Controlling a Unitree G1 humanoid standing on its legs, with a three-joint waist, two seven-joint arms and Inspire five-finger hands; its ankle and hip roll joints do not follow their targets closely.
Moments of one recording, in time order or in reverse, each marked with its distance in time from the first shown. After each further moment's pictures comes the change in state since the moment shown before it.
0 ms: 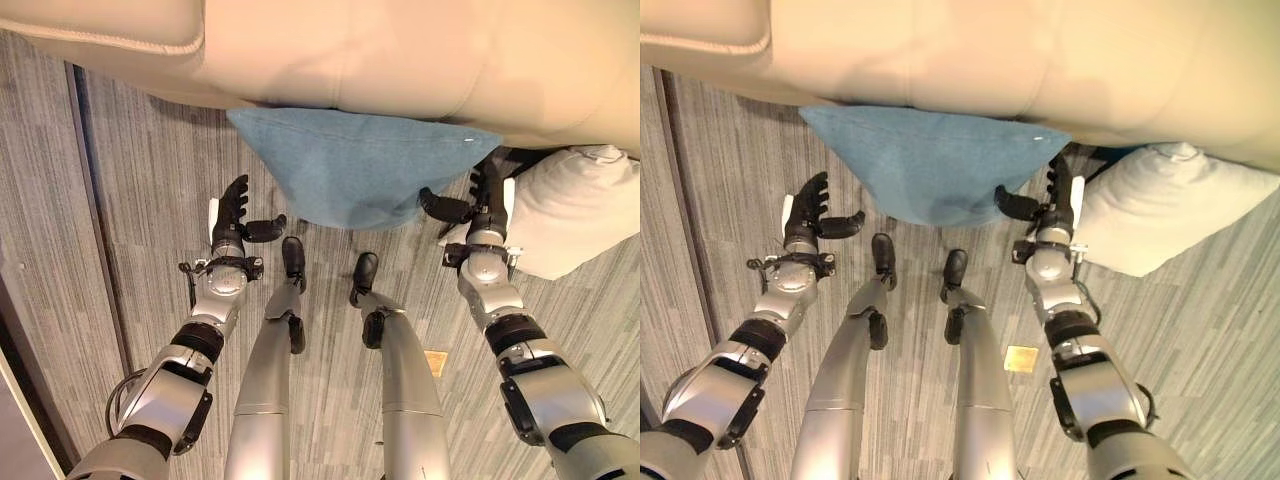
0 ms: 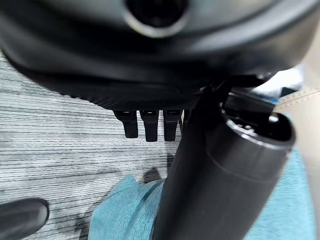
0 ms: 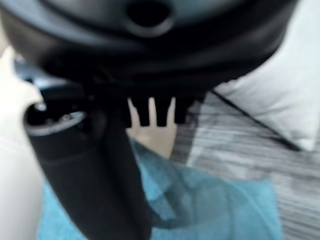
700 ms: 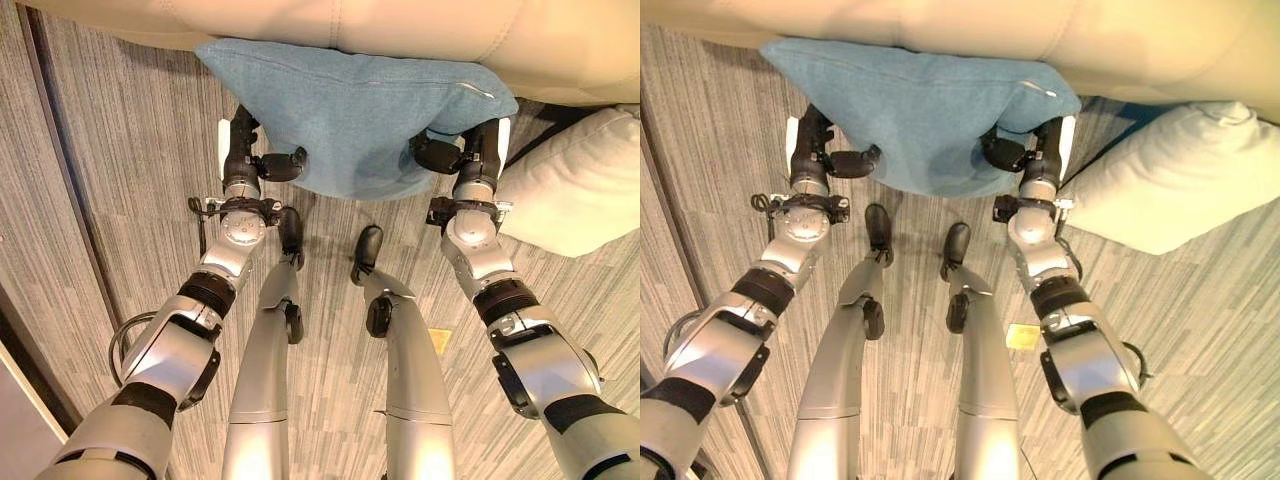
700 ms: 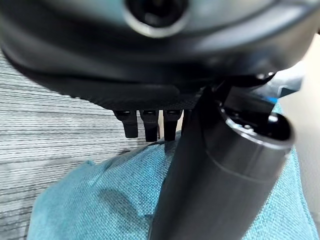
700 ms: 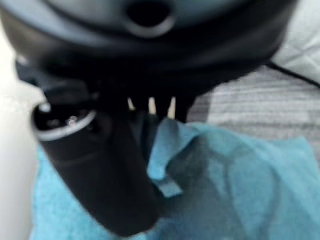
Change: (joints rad) left arm -0.233 -0.004 -0.098 -0.029 -0.031 0.004 0.081; right arm -0.128 0.039 0.104 -0.097 0.097 -0.027 -0.052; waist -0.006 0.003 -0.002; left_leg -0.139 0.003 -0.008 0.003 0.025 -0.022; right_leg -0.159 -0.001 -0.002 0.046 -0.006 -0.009
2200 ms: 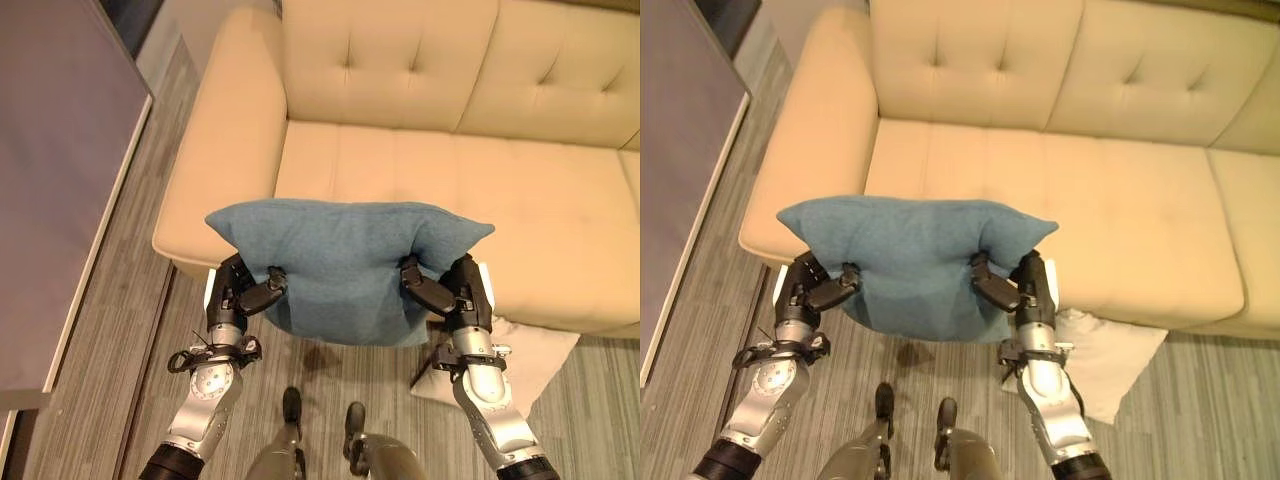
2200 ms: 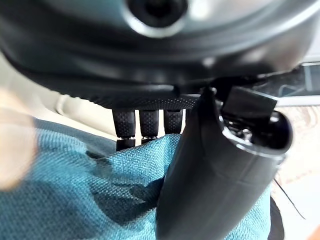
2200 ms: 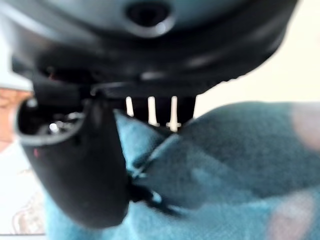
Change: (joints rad) left arm 0.983 0.009 0.114 -0.705 -0.051 -0.090 -0.154; right arm 0.991 0.033 -0.144 -0.726 -0.138 -0.042 0.202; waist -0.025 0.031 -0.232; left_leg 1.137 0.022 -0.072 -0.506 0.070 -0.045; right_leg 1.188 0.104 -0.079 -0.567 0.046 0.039
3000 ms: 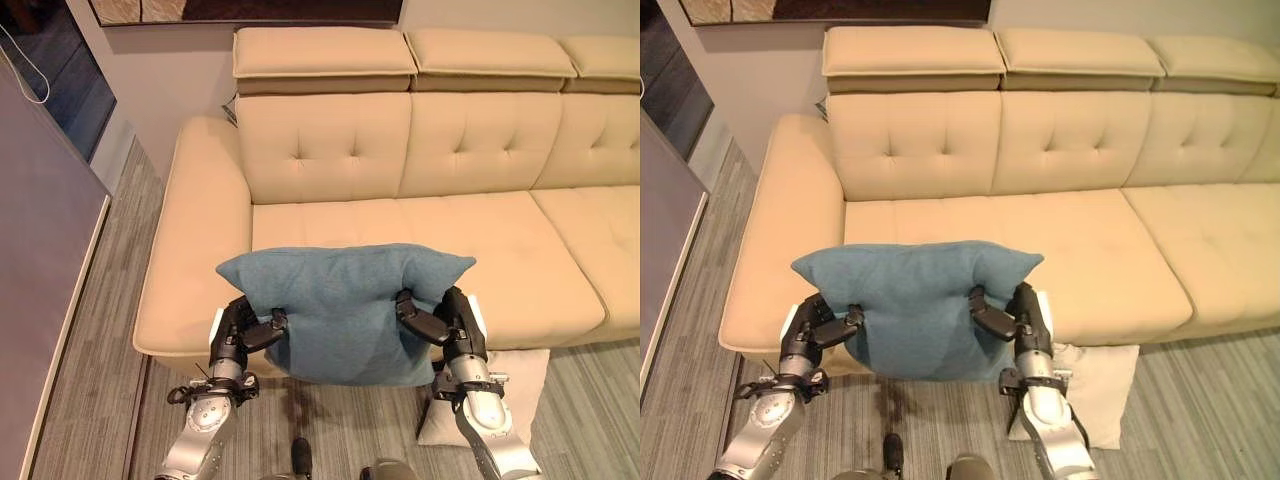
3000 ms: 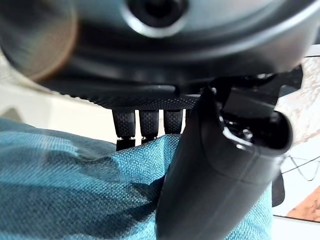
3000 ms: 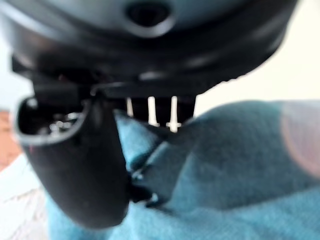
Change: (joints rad) left arm 0.103 0.017 0.008 0.046 0.003 0.042 -0.049; right arm 0.101 0.039 0.022 0.001 -0.031 0.062 0.054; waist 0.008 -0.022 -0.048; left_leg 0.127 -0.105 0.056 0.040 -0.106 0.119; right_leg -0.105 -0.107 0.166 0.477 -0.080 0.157
